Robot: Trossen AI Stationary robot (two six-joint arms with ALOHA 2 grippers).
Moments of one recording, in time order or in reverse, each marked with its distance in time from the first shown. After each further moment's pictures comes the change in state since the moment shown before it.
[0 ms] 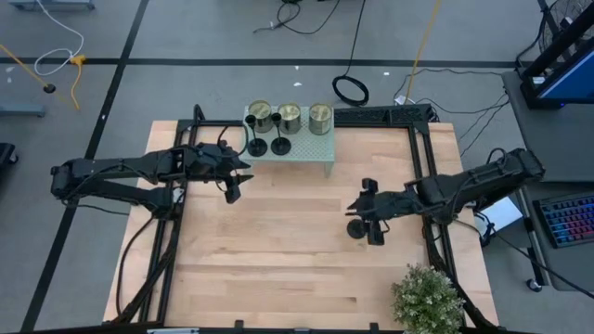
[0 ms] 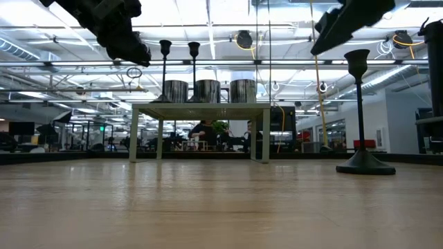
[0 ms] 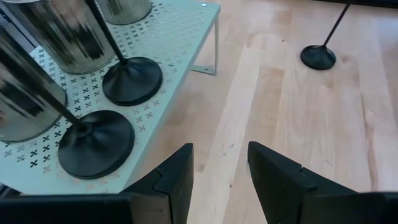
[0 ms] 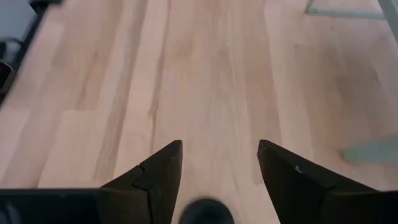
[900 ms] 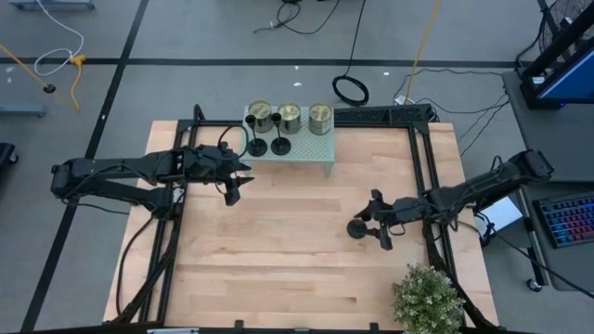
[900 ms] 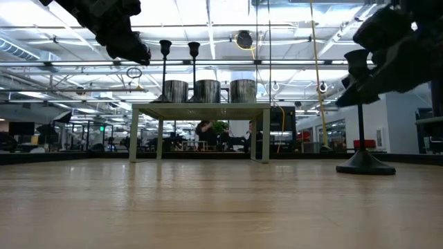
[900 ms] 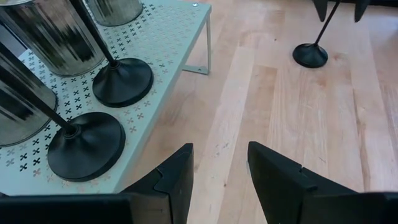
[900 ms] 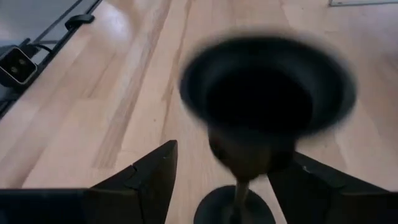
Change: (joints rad) left arm -0.024 0.000 0.000 -0.001 0.000 0.000; right arm 0.019 -0.249 -0.633 0.658 -0.054 0.041
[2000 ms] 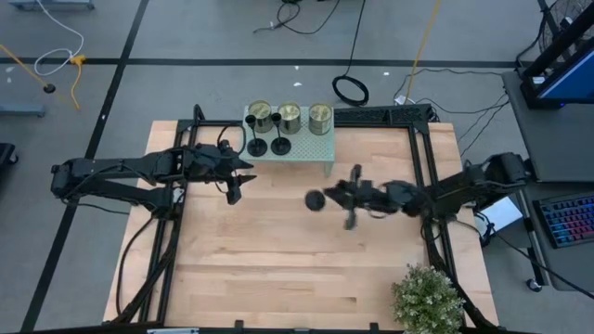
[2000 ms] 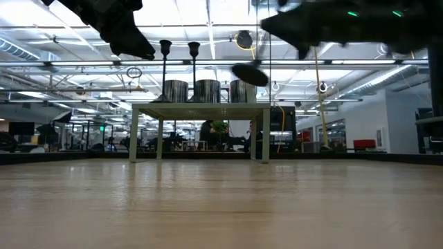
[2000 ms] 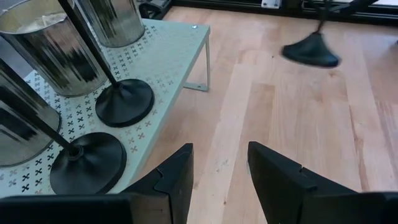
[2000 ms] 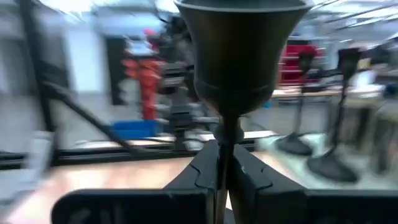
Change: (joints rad) left arm 0.000 0.000 0.000 0.062 -0.002 0.014; right arm -0.172 0.459 0.145 0.983 0.137 -0.208
